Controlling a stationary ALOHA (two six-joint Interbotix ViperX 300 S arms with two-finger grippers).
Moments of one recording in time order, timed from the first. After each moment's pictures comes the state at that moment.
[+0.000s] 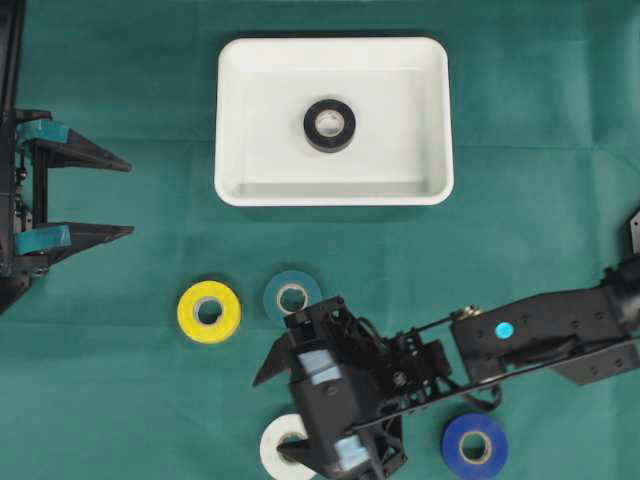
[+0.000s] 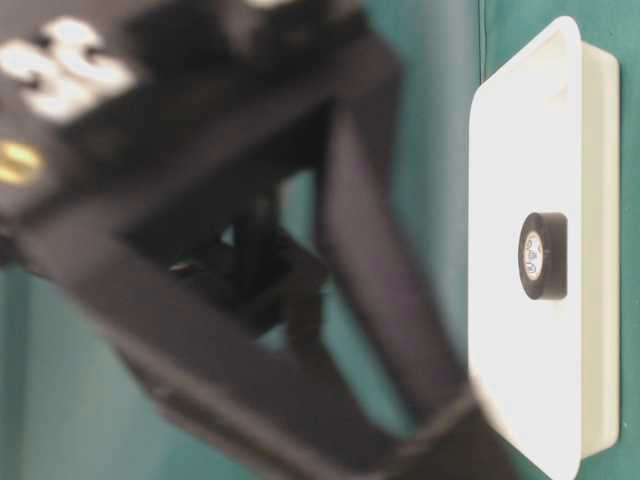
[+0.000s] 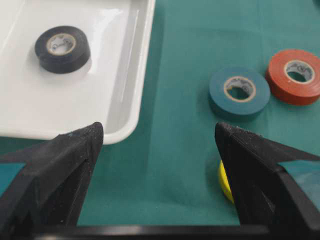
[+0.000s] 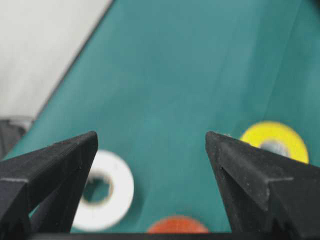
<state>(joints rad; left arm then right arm) 0.10 -1.00 1.22 0.01 0.18 0.00 0.32 0.15 0.18 -0.01 0.33 0.10</state>
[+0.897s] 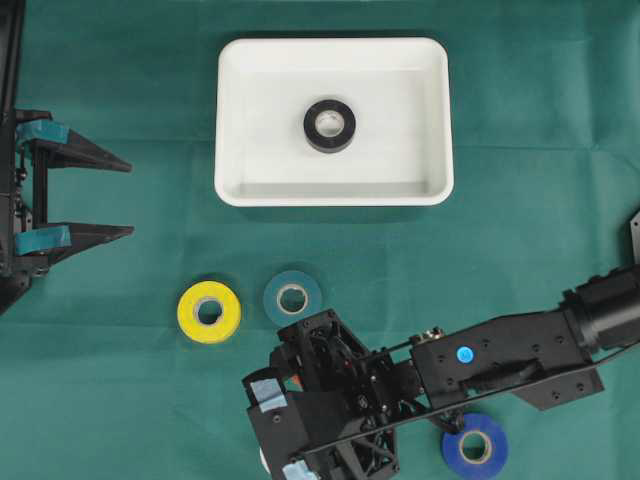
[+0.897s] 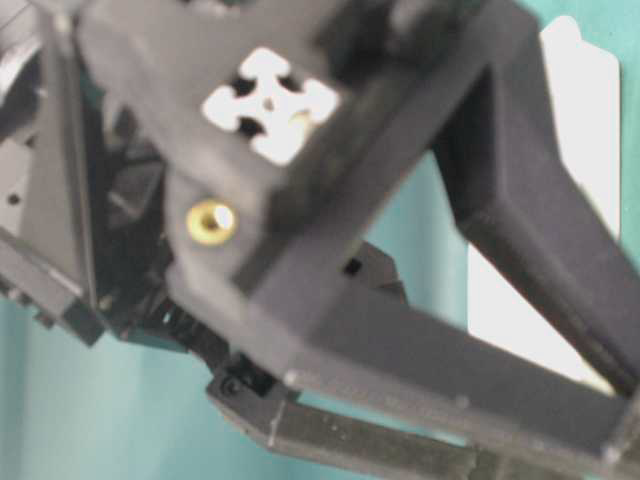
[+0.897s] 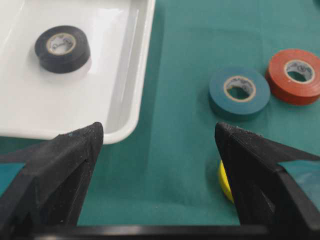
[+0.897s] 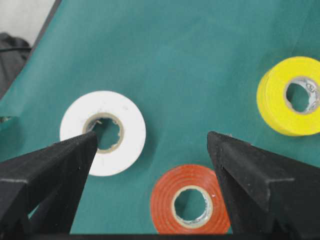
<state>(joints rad) 0.10 -1.00 1.22 0.01 0.18 0.00 0.33 0.24 0.04 -0.01 0.61 0.11</state>
